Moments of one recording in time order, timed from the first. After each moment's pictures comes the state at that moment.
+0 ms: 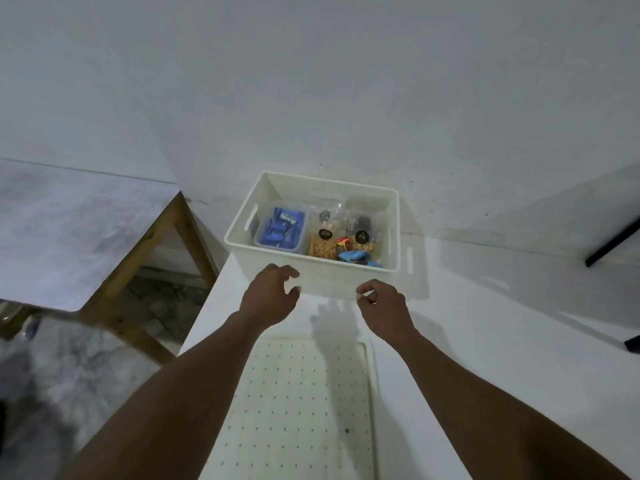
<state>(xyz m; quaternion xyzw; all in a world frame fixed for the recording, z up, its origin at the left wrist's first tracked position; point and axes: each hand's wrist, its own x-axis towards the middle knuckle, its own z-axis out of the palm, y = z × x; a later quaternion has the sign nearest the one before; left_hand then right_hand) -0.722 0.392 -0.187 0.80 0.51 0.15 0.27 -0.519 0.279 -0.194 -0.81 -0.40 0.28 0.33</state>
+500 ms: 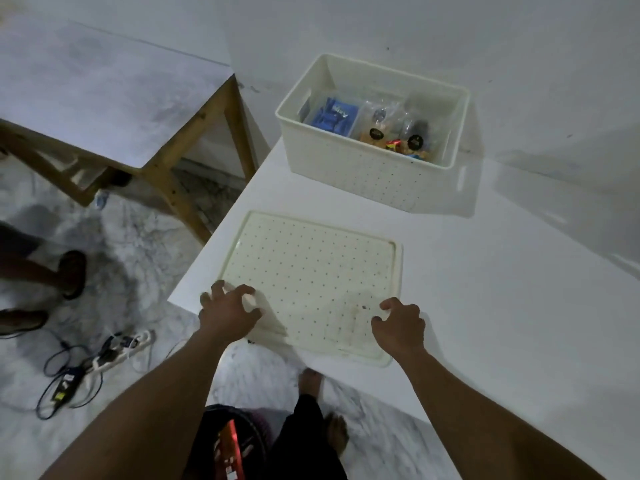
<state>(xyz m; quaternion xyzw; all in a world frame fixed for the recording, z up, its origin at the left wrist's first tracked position) -0.894 0.188 -0.310 0.63 0.72 -0.04 0.28 -0.591 0.105 -0.318 -0.85 -0.39 0.34 0.07</state>
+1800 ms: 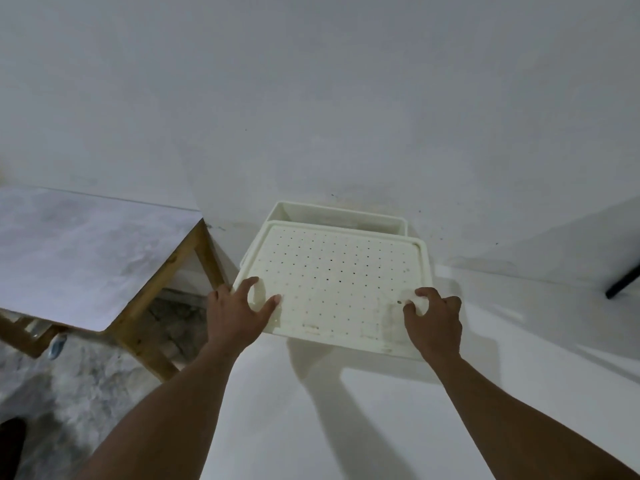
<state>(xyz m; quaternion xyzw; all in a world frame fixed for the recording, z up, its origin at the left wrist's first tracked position) -0.777 0.398 -0.184 0.73 0.65 0.18 0.13 -0.469 0.260 -0.185 -0.87 -0.34 0.09 0.36</state>
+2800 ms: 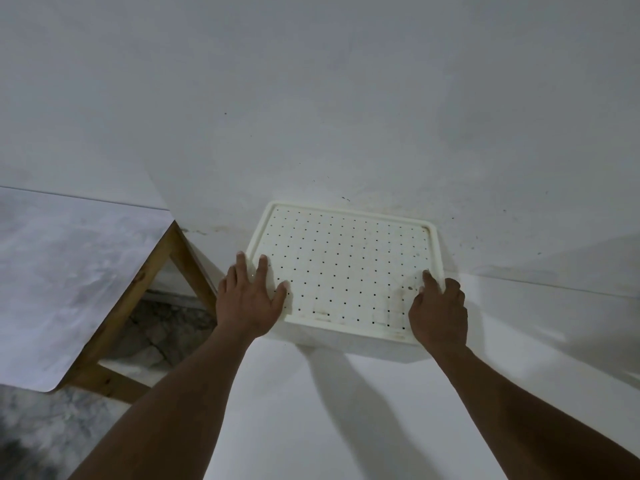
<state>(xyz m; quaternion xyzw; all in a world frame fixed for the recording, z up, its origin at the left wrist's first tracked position) -0.729 0.555 -0.220 0.82 0.57 0.06 0.06 -0.446 0.404 -0.218 -0.91 -0.37 0.01 0.17</state>
